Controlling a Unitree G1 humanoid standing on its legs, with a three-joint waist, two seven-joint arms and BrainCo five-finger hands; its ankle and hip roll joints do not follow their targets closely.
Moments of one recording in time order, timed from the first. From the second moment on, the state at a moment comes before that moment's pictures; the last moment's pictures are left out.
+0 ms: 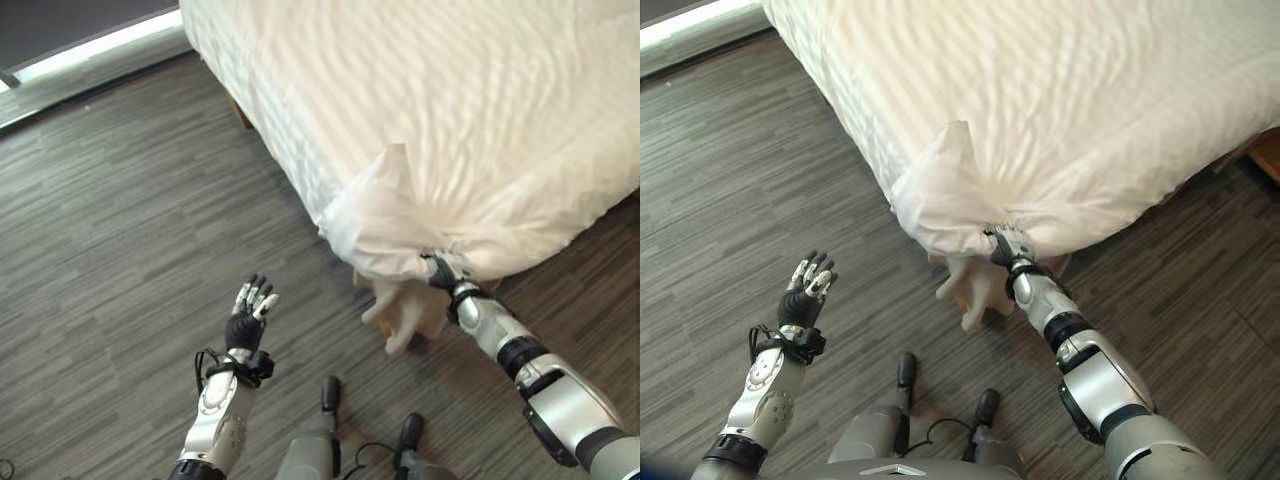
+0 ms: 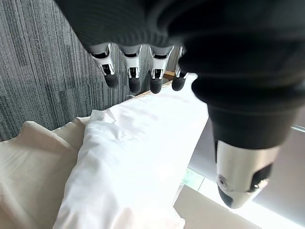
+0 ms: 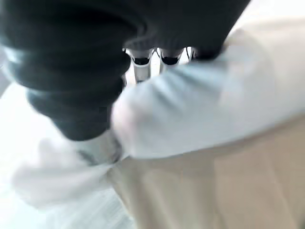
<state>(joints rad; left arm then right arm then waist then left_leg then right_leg) 0.06 0.38 -0.13 0.23 -0.77 -0.27 0.01 -0.55 -0.31 0.39 0.99 -0.41 -0.23 -0.25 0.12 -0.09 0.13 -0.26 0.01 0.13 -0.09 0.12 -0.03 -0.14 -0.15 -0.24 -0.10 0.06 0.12</state>
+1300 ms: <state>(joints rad) 0.23 0.32 0.01 0.17 -0.81 -0.23 -0.05 -0.22 -0.53 0.39 0.15 0.60 -0.17 0.20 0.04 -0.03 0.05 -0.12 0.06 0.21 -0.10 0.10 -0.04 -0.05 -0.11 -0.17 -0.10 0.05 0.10</state>
